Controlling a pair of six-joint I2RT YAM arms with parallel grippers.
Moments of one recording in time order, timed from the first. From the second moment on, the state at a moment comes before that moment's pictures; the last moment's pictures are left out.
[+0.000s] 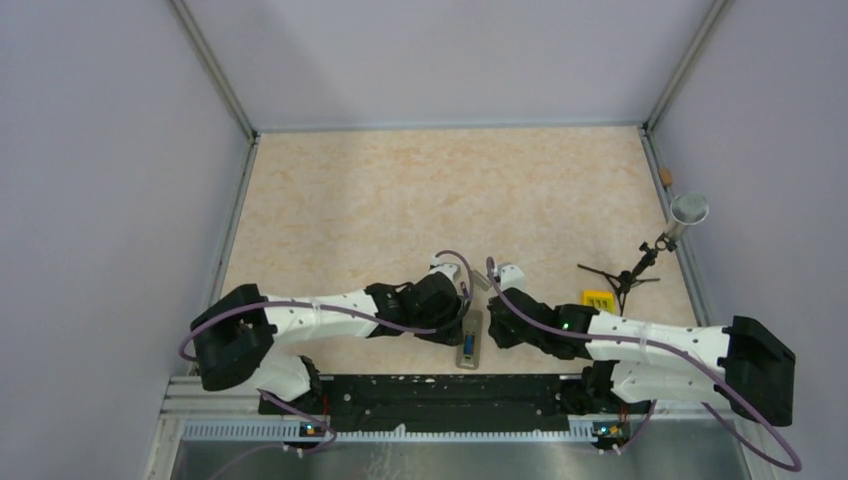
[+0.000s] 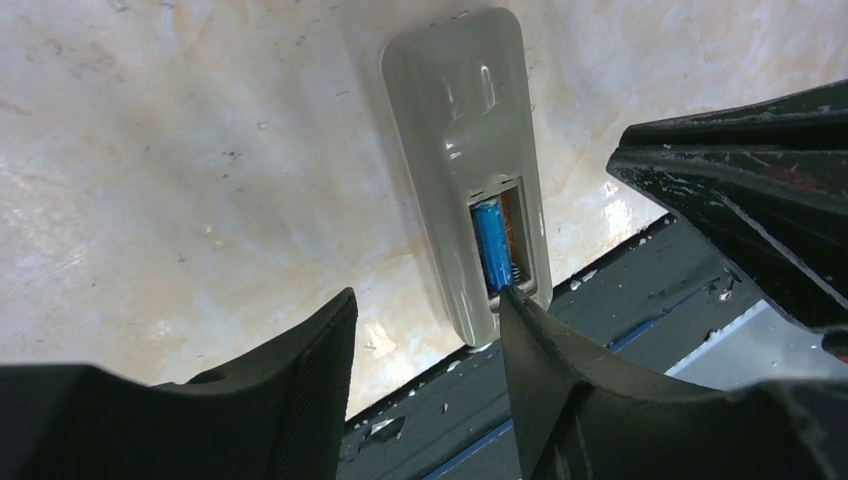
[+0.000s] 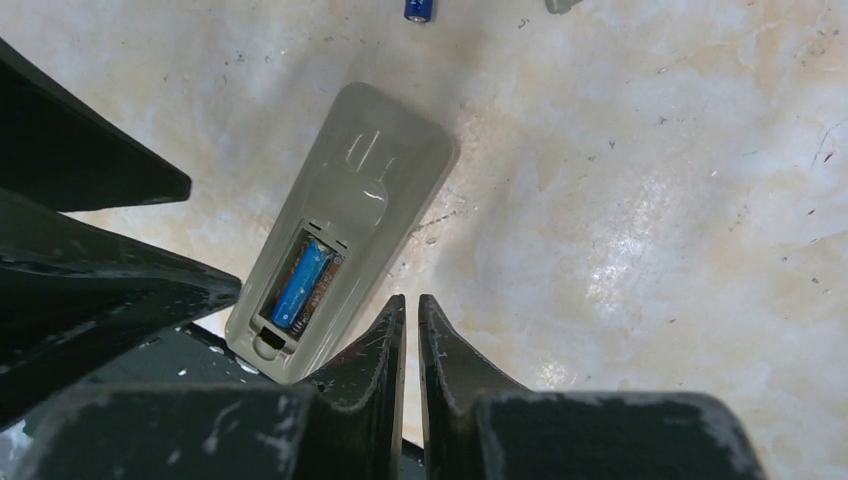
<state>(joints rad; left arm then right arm) -1.11 1.41 0.74 -0.27 0.00 -0.83 1.13 1.03 0.49 -0.36 0.29 0.69</state>
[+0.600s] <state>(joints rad) -1.17 1.60 0.91 -0.36 -0.06 -0.82 1.13 0.93 0.44 -0.37 0.29 0.70</state>
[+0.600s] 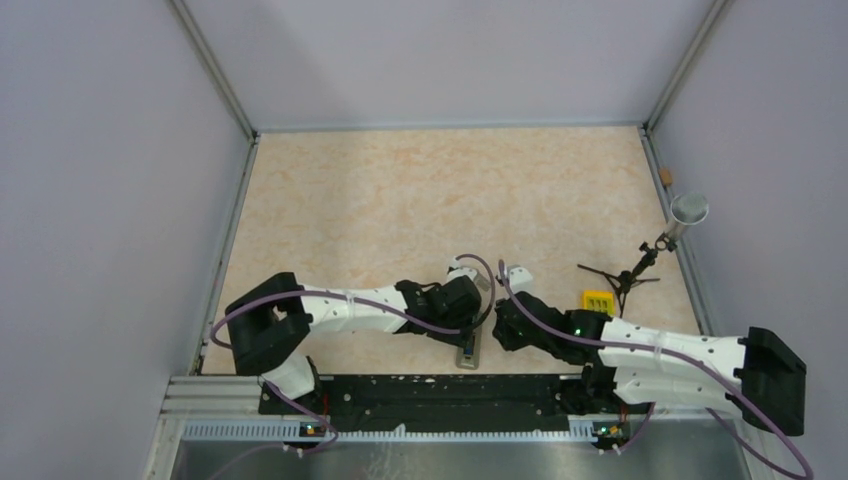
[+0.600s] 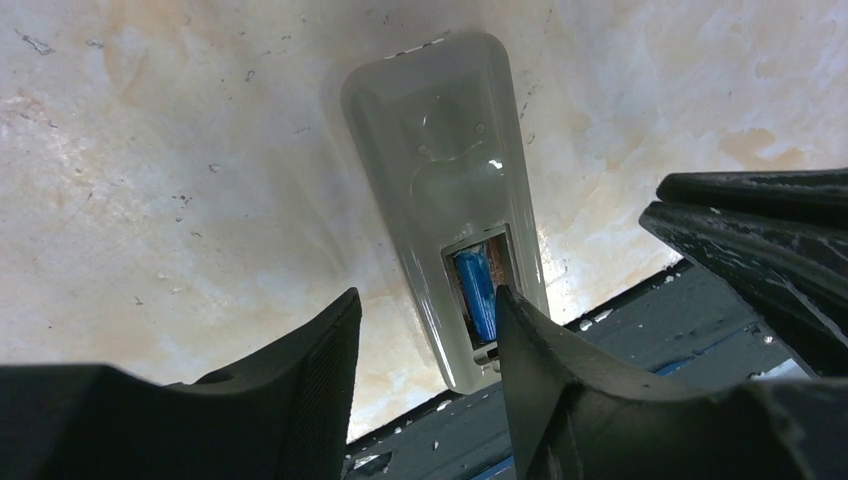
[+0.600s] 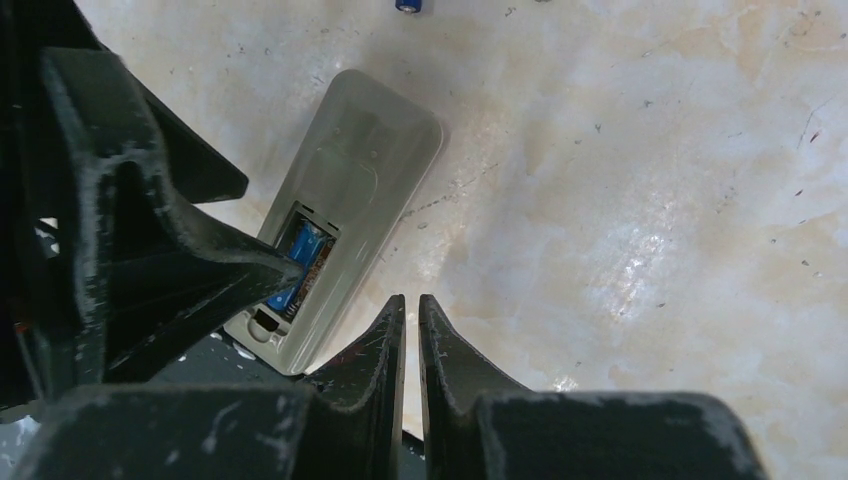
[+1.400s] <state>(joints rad) -1.19 1.69 0.98 -0.39 -0.07 -0.84 1.13 0.88 0.40 -0.37 0.29 0.70</state>
